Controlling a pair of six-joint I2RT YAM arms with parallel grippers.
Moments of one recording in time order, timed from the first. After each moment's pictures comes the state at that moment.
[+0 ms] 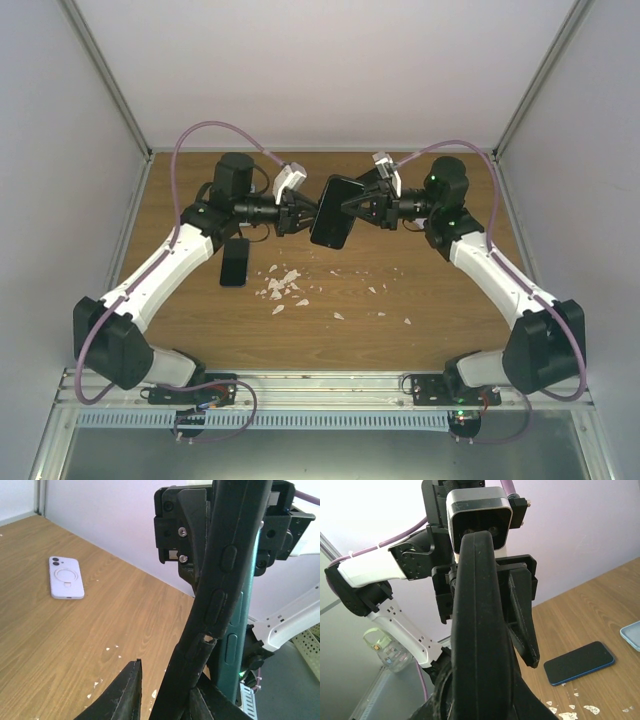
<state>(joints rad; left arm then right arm) -0.43 1.39 1.24 -0.28 0.93 -0.07 0.34 1.36 1.05 0.31 -1.27 0.49</state>
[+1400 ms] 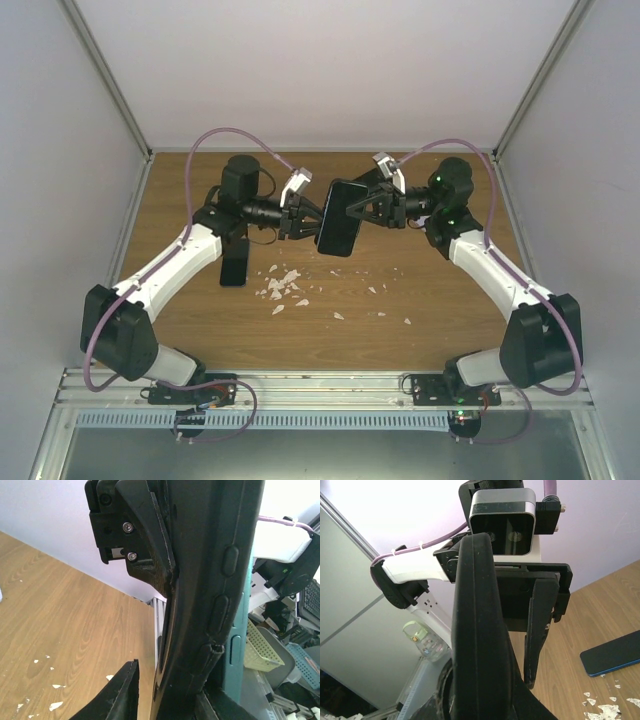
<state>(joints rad) -0.45 1.44 1.18 -0.07 1.19 -0.26 0.31 1.40 1.04 0.50 -1.41 0.74</state>
